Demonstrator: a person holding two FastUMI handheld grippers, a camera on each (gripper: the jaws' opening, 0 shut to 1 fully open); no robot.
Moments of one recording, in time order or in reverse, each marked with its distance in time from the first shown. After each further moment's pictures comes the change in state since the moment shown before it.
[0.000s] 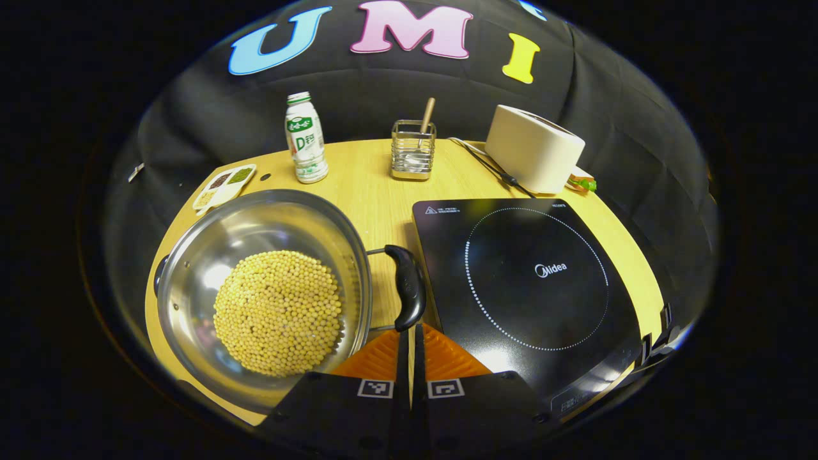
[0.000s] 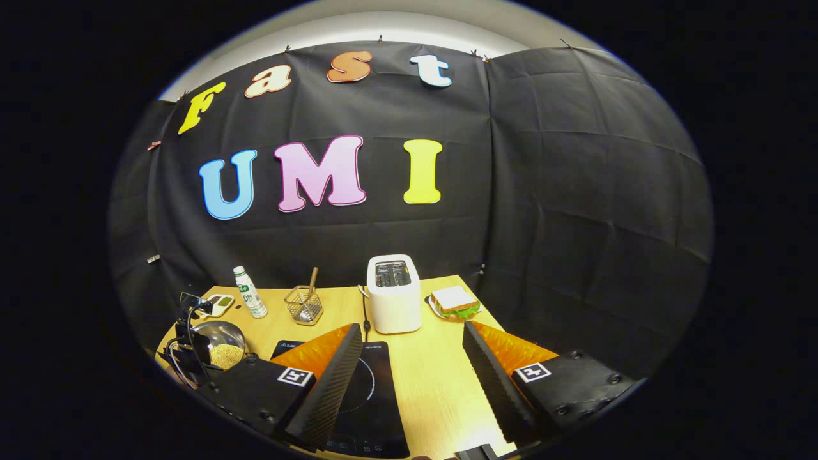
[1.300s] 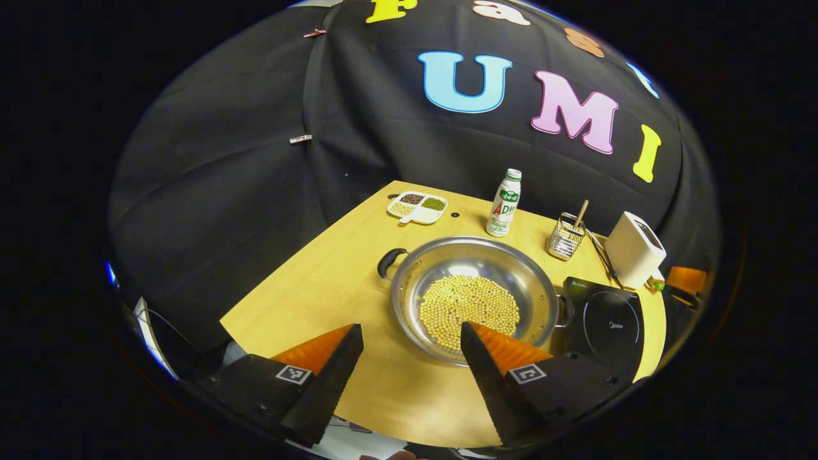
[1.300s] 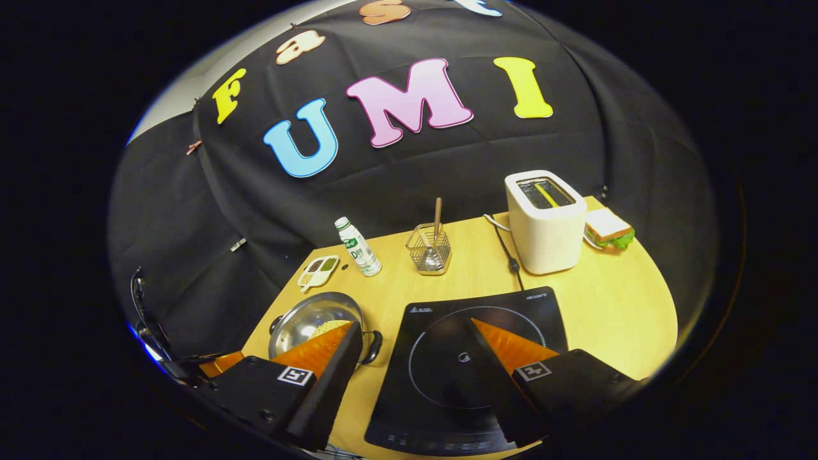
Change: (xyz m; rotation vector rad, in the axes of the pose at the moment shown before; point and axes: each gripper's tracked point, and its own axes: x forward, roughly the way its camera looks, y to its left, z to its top) left arm -0.193 0.208 -0.011 -0.315 -0.223 0.416; right arm 0.036 0.216 -0.078 0.165 0.363 0.415
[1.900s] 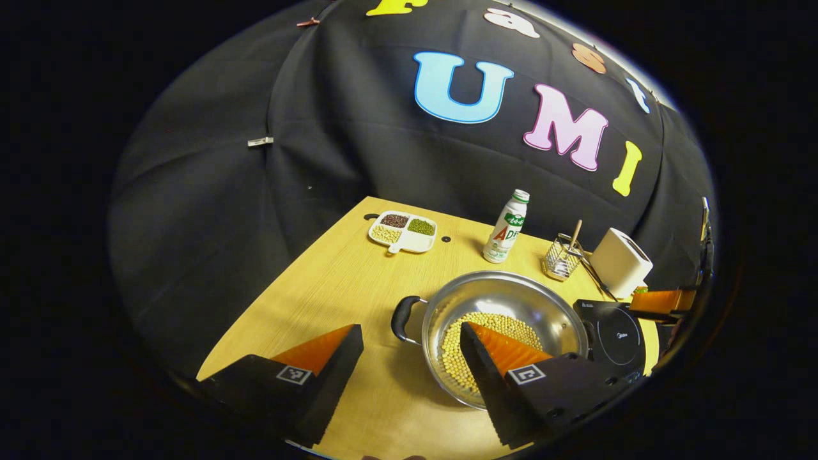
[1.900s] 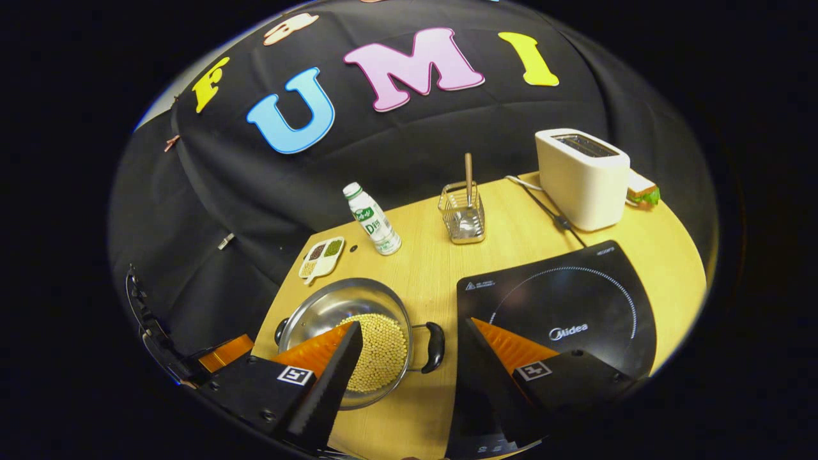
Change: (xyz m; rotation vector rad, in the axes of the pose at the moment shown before) left arm 0.116 0.046 0.045 -0.002 -0.049 -0.244; right arm 0.088 0.073 -0.074 0.060 0.097 -0.064
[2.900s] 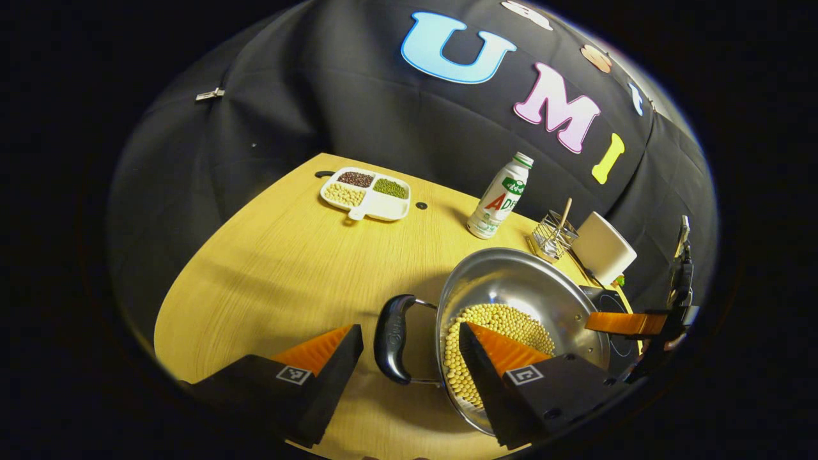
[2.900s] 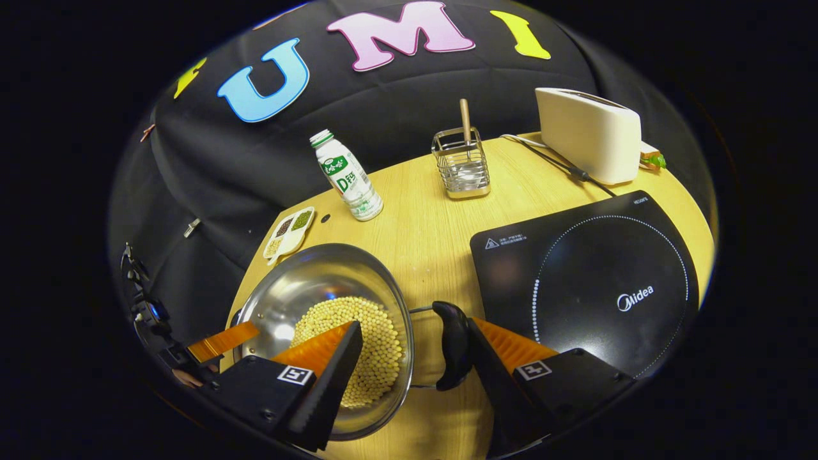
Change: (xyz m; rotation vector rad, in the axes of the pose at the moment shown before) left arm 0.102 -0.003 -0.039 -0.031 0.139 -0.236; right arm 0.084 -0.003 -0.059 0.027 0.065 -0.081
